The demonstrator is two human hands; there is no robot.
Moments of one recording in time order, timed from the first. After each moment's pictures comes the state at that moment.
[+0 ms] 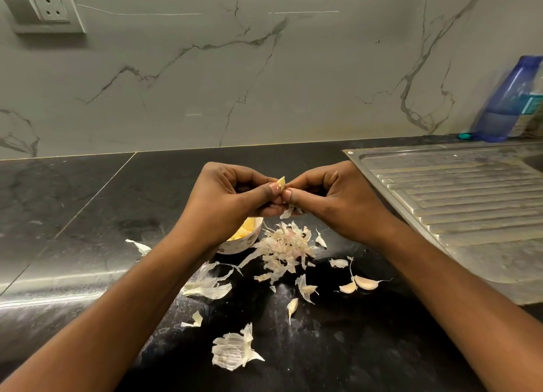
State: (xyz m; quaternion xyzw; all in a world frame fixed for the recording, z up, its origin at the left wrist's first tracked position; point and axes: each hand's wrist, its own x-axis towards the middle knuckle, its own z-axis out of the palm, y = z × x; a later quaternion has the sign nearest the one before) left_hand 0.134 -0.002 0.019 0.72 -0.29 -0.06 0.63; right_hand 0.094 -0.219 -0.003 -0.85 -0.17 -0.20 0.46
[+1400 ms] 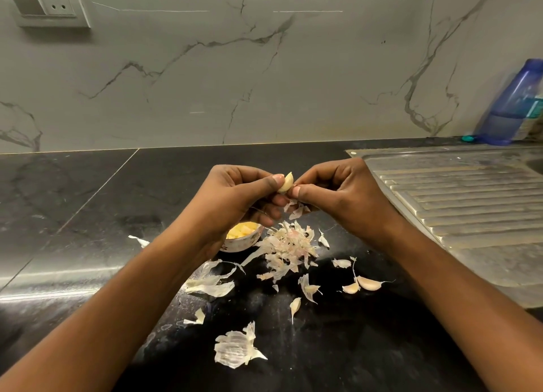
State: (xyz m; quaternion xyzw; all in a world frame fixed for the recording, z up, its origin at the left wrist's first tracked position) left_hand 0.139 -0.002 0.020 0.69 -0.23 -0.16 0.67; right_hand 0.090 -0.219 0.001 -0.82 -0.15 -0.20 0.51
